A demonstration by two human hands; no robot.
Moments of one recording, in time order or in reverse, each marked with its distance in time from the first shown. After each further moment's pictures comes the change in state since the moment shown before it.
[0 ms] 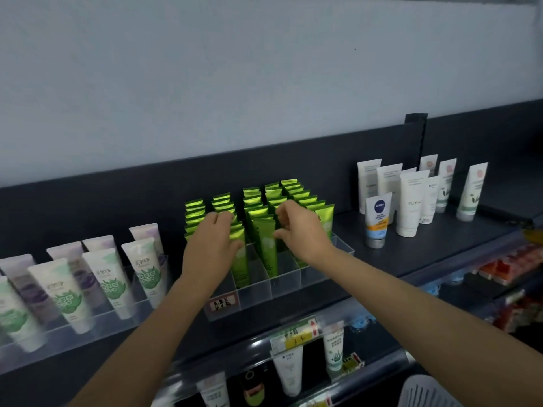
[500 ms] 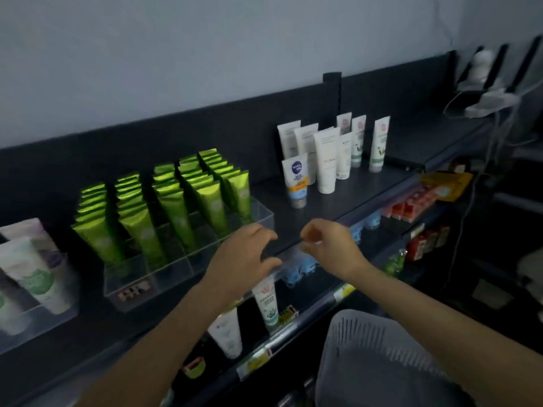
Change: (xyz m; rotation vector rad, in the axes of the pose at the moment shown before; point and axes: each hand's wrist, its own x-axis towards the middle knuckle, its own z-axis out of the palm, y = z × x) left_hand -0.043 0.128 0.078 -0.221 -0.368 0.430; right_hand -0.132 0.110 -0.083 -0.034 0.041 0.342
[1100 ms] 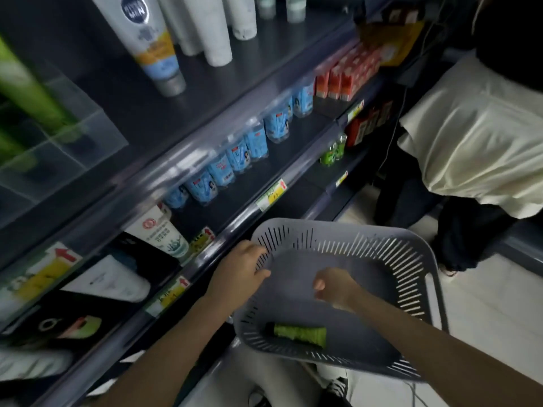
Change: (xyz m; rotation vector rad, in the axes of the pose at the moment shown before) left_hand -0.043 0.073 0.257 -0.197 -0.558 -0.119; right_hand -0.180 0.282 0.075 -0.137 -0.666 0.689
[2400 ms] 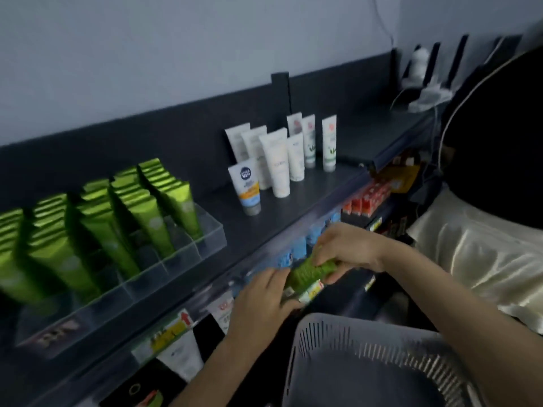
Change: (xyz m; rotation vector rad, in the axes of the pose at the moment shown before) left_hand -0.043 0.030 -0.140 0.127 0.599 0.272; right_hand -0.144 -0.207 -0.214 0.442 0.032 -0.389
